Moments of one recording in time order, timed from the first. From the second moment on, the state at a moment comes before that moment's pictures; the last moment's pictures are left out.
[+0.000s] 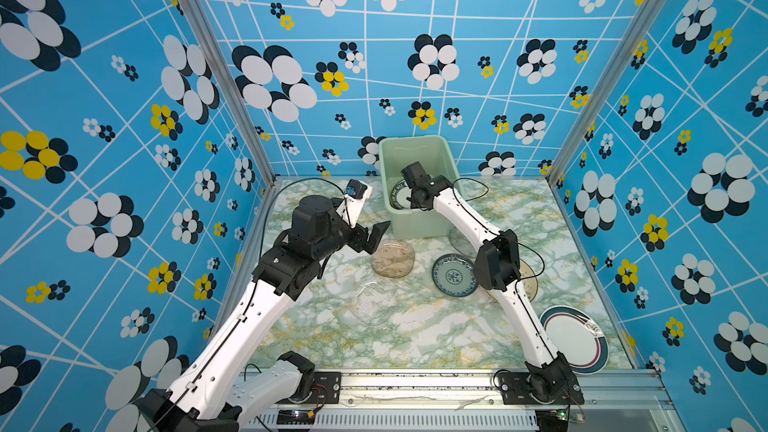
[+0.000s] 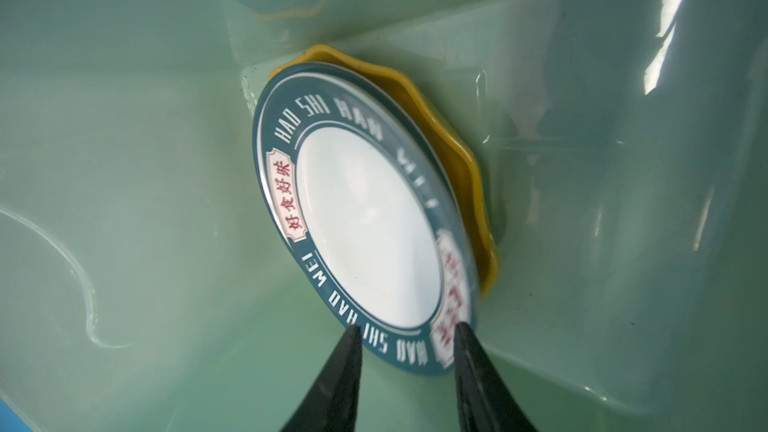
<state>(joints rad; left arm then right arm) -0.46 1.05 1.16 -0.46 0.19 0.08 0.57 2.57 2.55 -1.00 0.31 2.08</state>
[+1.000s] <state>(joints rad) -0.39 1.02 1.16 -0.48 0.12 -0.01 0.55 2.52 2.54 -0.97 0.25 1.86</state>
